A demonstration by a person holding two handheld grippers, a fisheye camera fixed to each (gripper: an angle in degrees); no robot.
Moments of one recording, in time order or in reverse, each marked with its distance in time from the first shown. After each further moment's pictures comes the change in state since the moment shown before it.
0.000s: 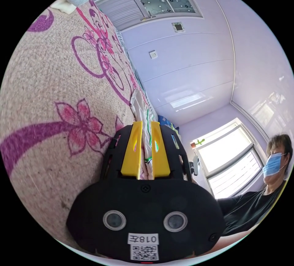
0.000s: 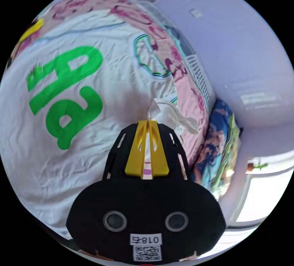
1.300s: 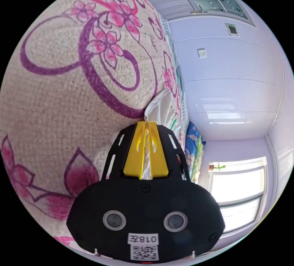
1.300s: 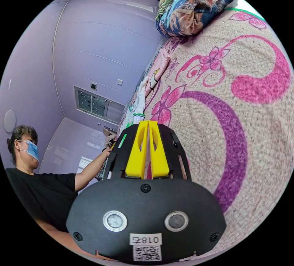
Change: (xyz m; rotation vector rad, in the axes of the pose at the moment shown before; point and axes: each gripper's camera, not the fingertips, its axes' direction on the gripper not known) left arm 0.086 -0.073 0.120 -0.081 -0.334 -0.338; right arm 0.099 0.467 0.089 0.573 -1.050 1.274
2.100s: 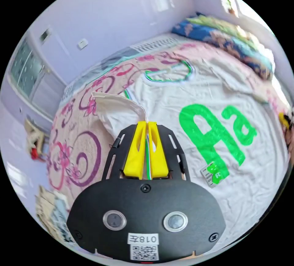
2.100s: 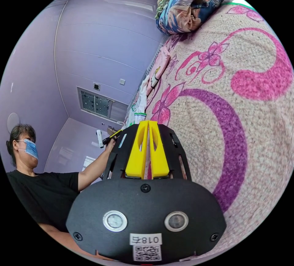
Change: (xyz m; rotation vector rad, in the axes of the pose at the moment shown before) left arm 0.232 0.232 0.148 -0.183 -0.789 1.454; right arm 0.056 0.003 -0.059 -0.012 -0.049 0.022
